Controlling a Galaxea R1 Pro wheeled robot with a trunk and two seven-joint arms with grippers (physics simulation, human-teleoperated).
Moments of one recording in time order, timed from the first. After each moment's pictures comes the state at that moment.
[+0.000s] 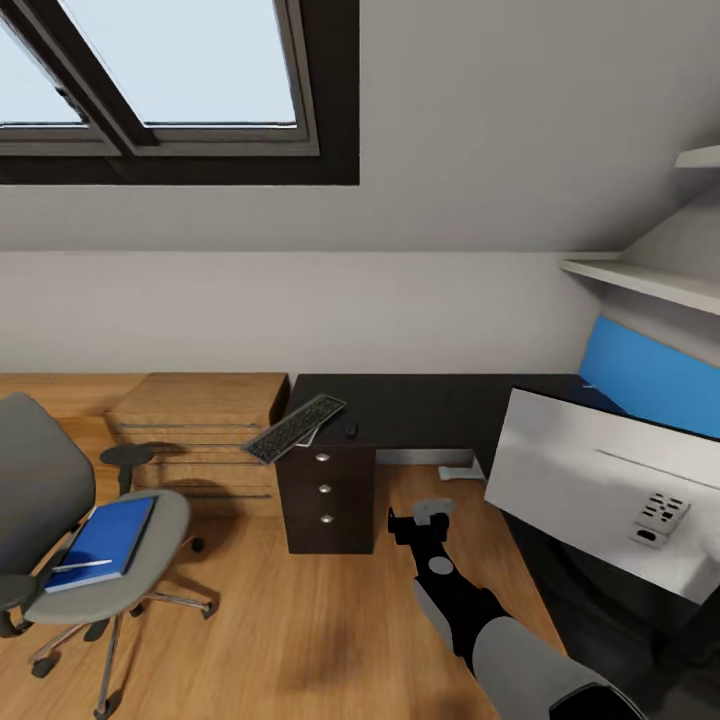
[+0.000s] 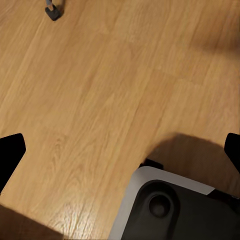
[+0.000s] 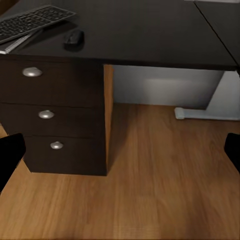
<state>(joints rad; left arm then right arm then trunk) -0.03 0.08 0.03 -0.10 0.35 -0.54 0.01 -0.72 0.17 0.27 -0.34 -0.09 -0.22 -0.24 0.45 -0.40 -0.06</state>
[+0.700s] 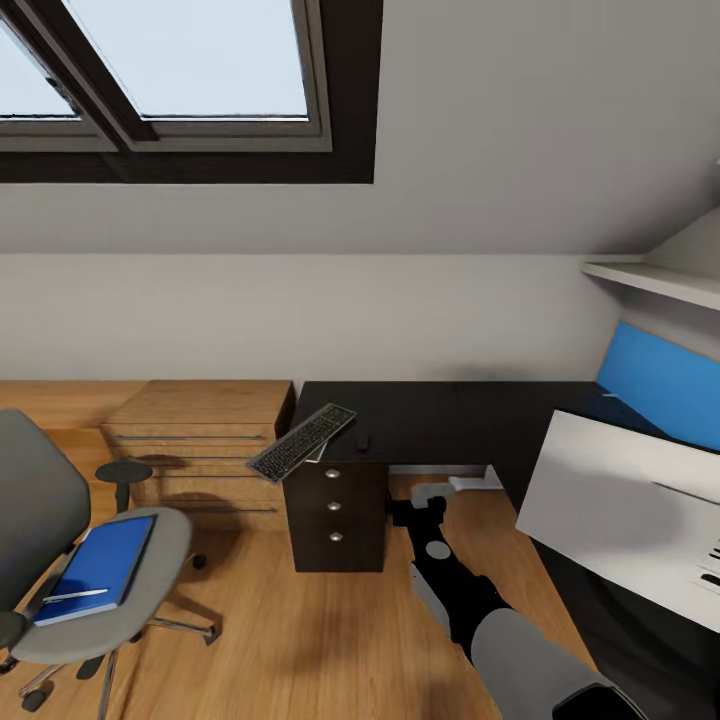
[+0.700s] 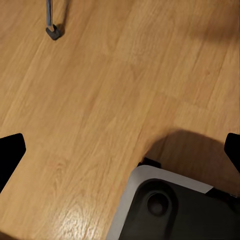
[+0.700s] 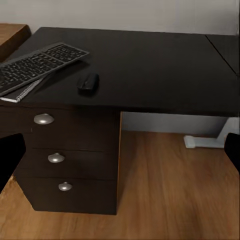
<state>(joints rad) -0.03 0.08 0.03 -0.09 0.35 -0.53 0.01 -0.72 0.17 0.27 -0.44 -0.08 -0.20 -0.25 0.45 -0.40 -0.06</state>
